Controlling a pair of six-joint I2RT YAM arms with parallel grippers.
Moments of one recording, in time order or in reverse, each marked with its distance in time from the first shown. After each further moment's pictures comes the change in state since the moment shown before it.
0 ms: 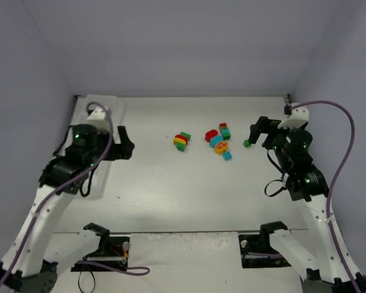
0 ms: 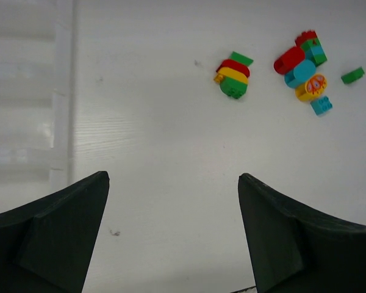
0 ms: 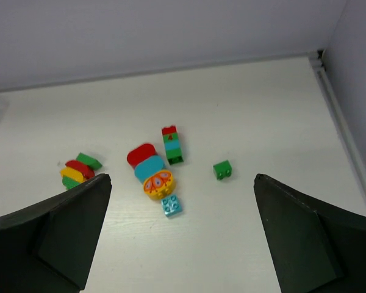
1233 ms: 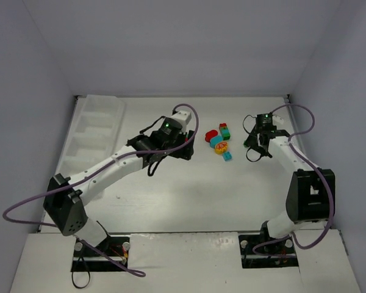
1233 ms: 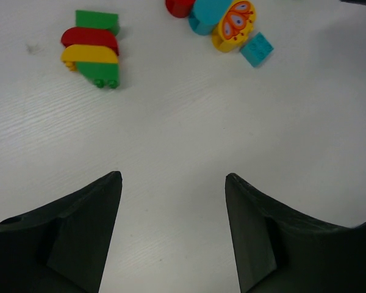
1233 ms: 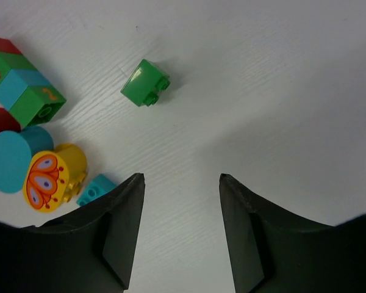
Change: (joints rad) left arm -0.509 0.694 0.172 0.316 -0.066 -0.097; right arm -0.127 0.726 0.023 -0.103 0.072 0.391
